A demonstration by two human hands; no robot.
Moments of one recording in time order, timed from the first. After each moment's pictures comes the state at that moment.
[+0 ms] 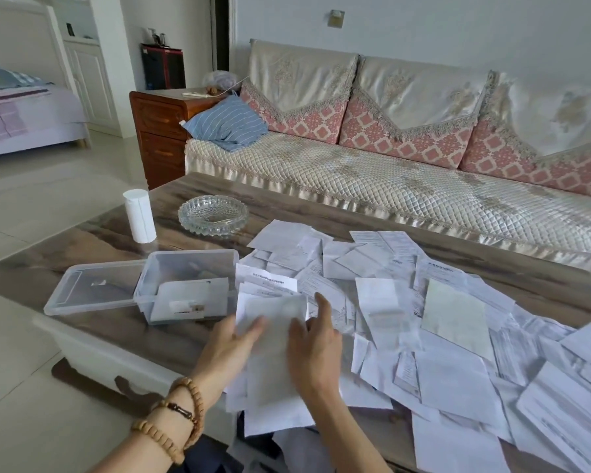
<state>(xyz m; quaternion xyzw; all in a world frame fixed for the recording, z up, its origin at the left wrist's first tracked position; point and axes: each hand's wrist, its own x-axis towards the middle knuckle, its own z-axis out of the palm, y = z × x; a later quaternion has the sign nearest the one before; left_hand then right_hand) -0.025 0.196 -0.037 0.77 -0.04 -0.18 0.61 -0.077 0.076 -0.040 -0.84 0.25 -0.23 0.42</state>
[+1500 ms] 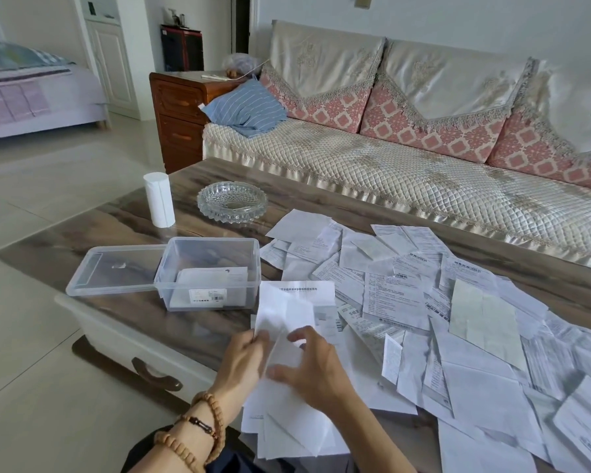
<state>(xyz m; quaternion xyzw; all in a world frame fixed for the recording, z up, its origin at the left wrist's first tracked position) -0.031 0.198 -0.065 0.74 0.02 -0.20 0.64 -0.076 0.074 -0.063 -0.90 0.15 0.04 0.41</state>
